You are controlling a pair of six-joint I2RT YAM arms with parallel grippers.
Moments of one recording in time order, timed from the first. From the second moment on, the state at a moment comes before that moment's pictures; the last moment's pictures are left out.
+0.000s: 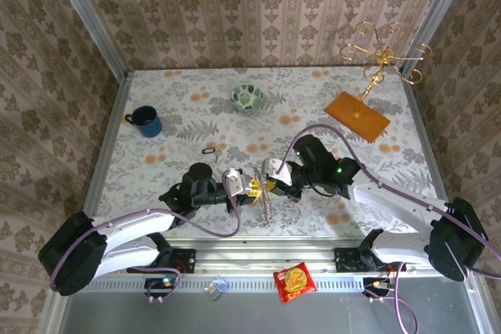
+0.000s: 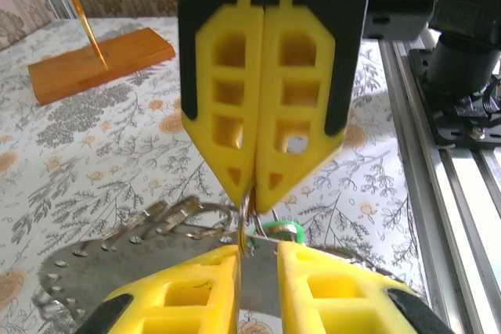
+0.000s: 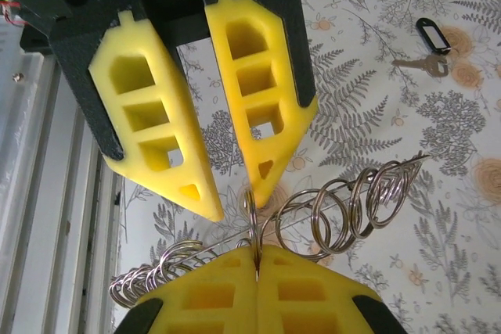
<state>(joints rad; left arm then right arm) -0.86 1.08 0.35 0.40 0.56 0.27 0.73 1.22 0.84 -0.44 -0.47 -0.55</state>
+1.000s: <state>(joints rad) -0.86 1.11 0.41 0.33 0.60 0.32 0.76 1.22 0.88 -0.53 -0.39 -0.58</state>
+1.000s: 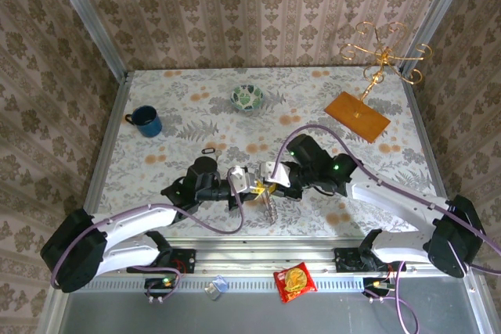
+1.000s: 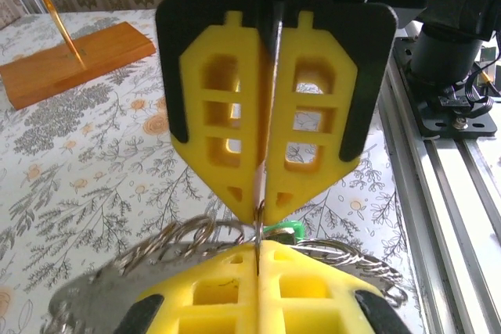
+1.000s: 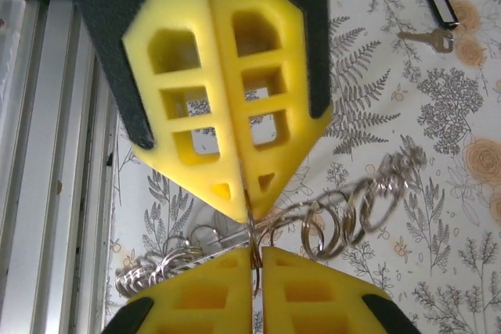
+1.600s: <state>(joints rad) -0.86 1.11 0.36 0.44 0.59 0.28 0.72 1.18 0.76 -0.33 -0.50 -0.47</state>
